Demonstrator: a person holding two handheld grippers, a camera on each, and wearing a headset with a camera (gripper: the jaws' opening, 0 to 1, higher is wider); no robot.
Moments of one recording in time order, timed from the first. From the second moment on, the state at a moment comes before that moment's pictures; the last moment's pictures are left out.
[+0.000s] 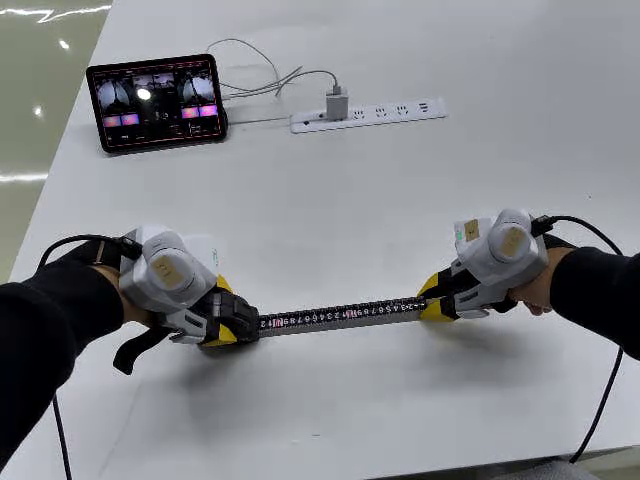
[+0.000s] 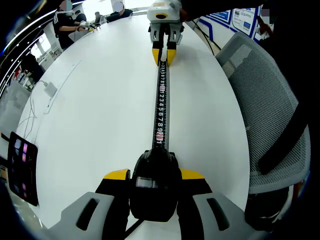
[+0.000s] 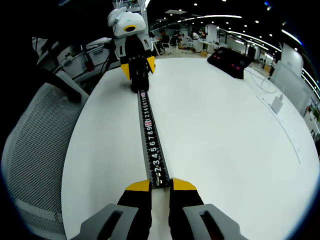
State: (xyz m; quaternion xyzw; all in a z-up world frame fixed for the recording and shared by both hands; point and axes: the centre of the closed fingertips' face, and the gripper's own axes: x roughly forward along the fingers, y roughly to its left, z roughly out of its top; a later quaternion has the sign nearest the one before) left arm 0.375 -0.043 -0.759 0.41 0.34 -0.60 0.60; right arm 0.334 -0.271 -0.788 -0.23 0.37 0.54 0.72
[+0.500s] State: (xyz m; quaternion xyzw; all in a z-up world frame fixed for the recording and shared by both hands) left arm 0.373 -0.043 -0.759 0.41 0.34 -0.60 0.60; right arm 0.330 -0.280 -0.786 -0.23 0.38 0.53 0.72
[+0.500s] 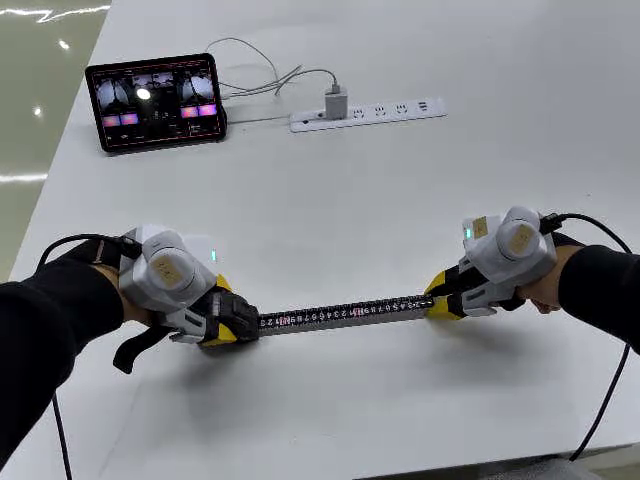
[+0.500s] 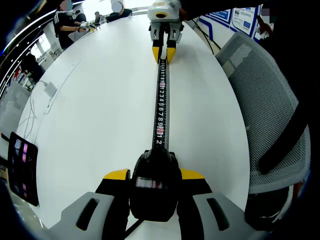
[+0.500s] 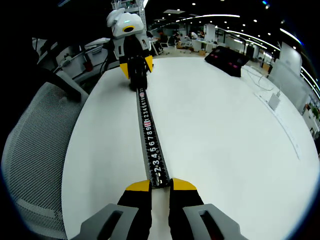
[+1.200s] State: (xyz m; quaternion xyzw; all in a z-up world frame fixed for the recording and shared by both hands) left arm 0.372 -0.043 -0.756 0.41 0.34 -0.60 0.60; right arm 0.330 -0.286 -0.787 -0.22 0.38 0.53 0.73
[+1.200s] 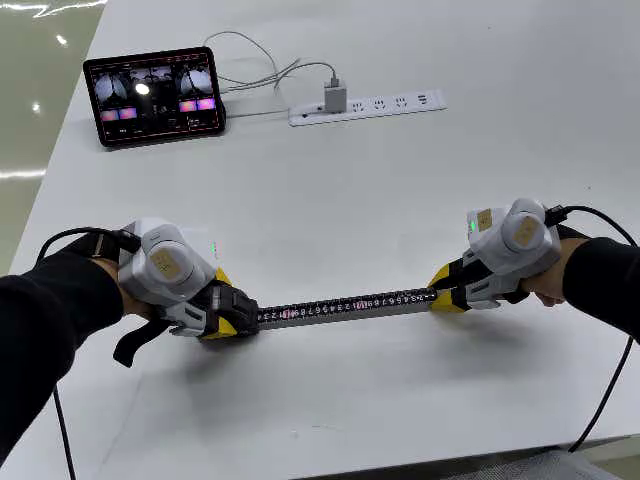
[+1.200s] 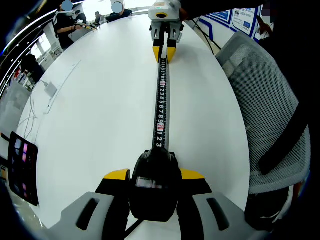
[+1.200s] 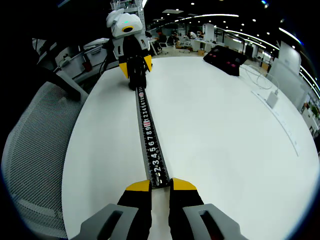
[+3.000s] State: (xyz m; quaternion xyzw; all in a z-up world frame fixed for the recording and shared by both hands) left arm 0.377 -0.041 -0.753 0.39 0.35 -0.60 0.60; right arm 0.330 -0.286 -0.781 -0.25 0.41 0.53 0.70
